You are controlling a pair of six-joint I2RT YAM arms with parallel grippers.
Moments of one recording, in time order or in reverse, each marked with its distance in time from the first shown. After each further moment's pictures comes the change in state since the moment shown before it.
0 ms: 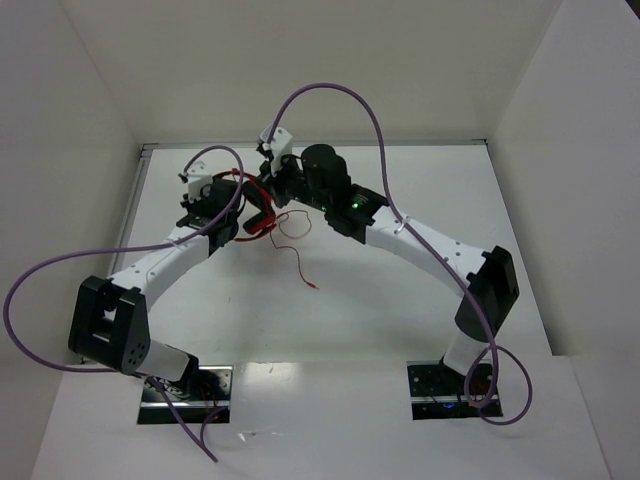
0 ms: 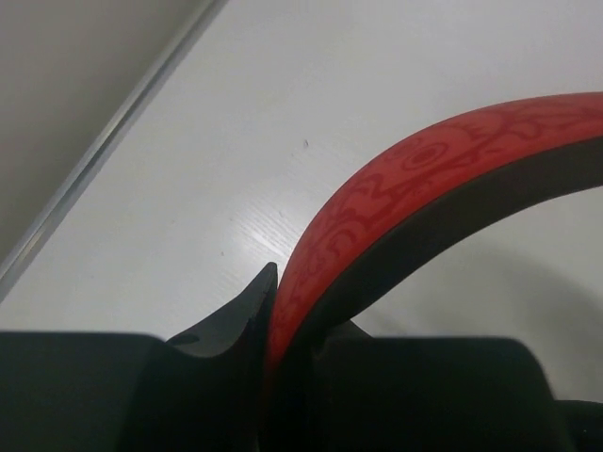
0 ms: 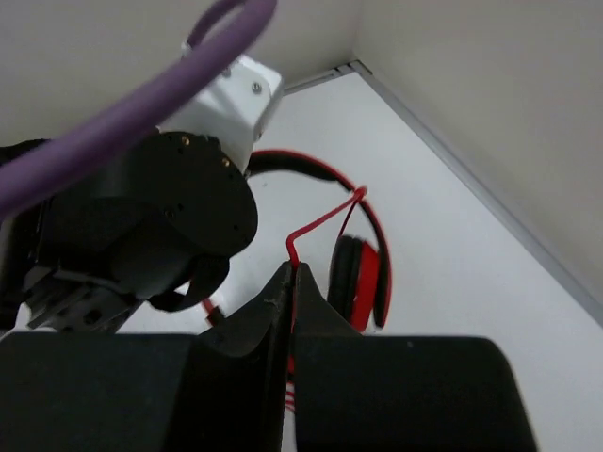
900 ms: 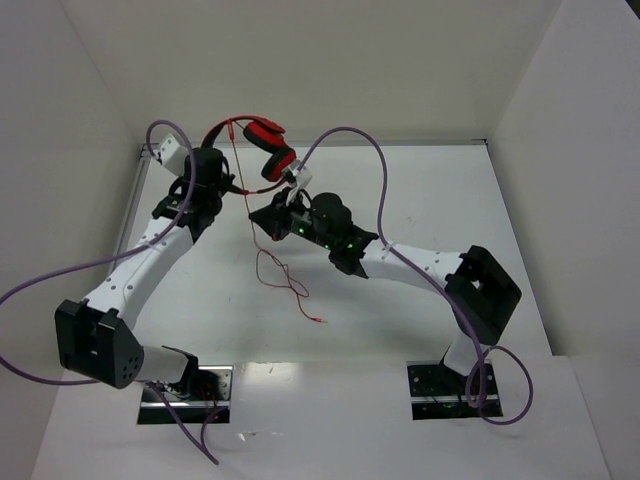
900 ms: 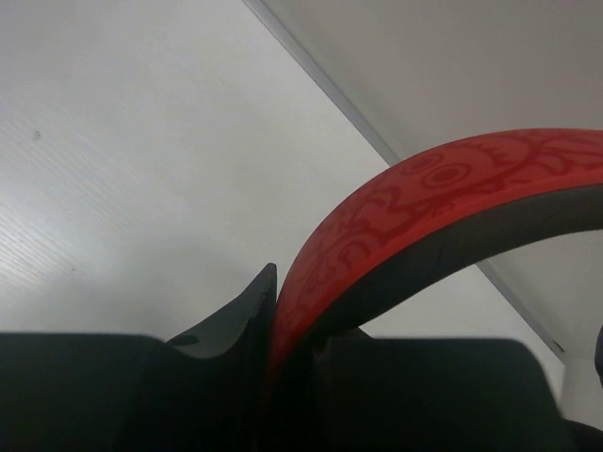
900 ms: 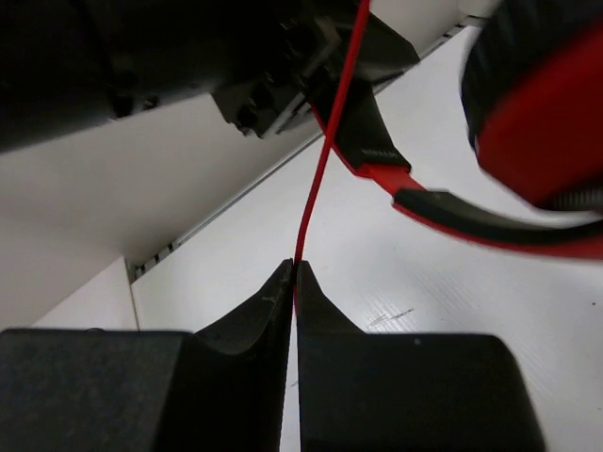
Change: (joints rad) left arm 0.035 -0.079 0.200 0.029 0.320 -0.449; right arm 0.030 -0.035 -0.451 0.522 -0.055 0.535
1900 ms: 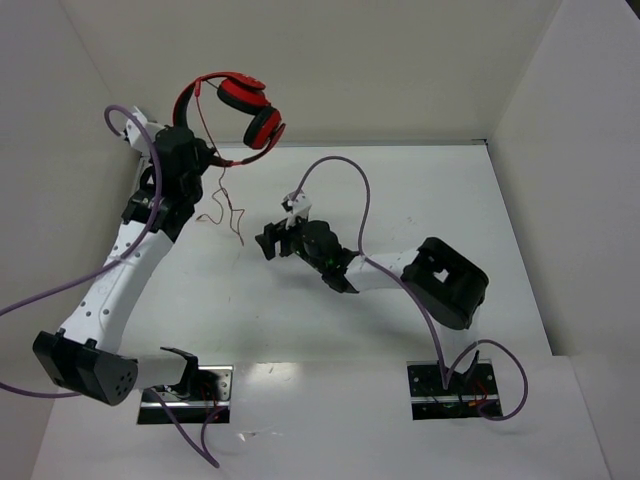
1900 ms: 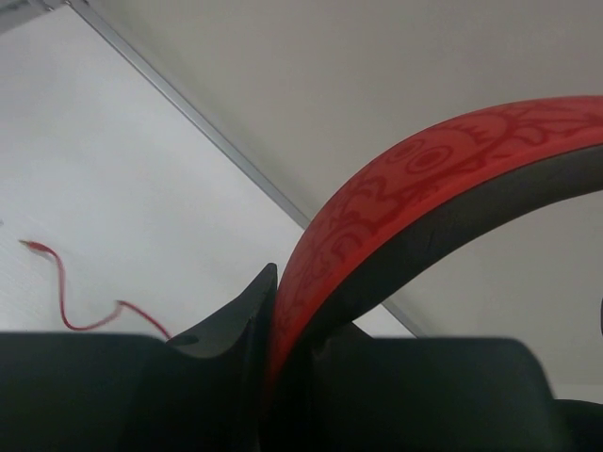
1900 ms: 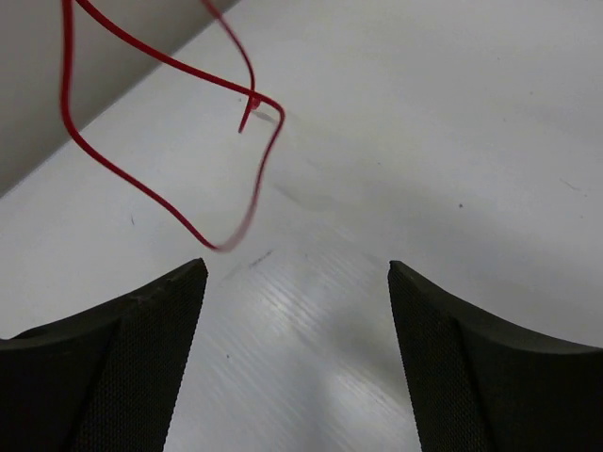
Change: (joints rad) left arm 0.013 -0.087 0.200 -0.046 0.005 0.042; right arm 0.023 0.205 -0.131 0.227 0.301 -0.140
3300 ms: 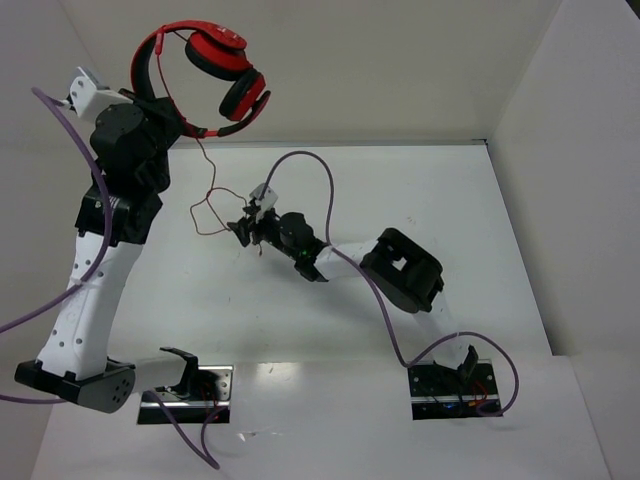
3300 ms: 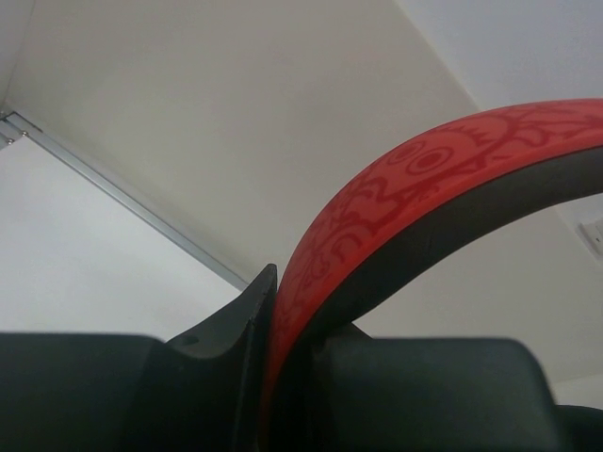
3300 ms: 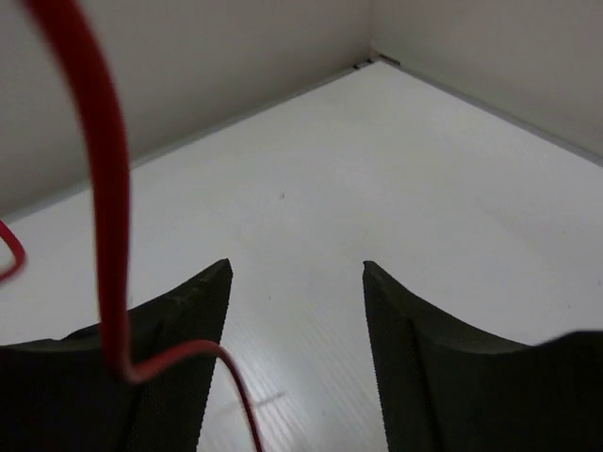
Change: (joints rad) left arm 0.000 -0.033 0.313 -0.076 -0.024 0.175; right arm 0.008 0.263 0.241 0.198 -0.151 -0.214
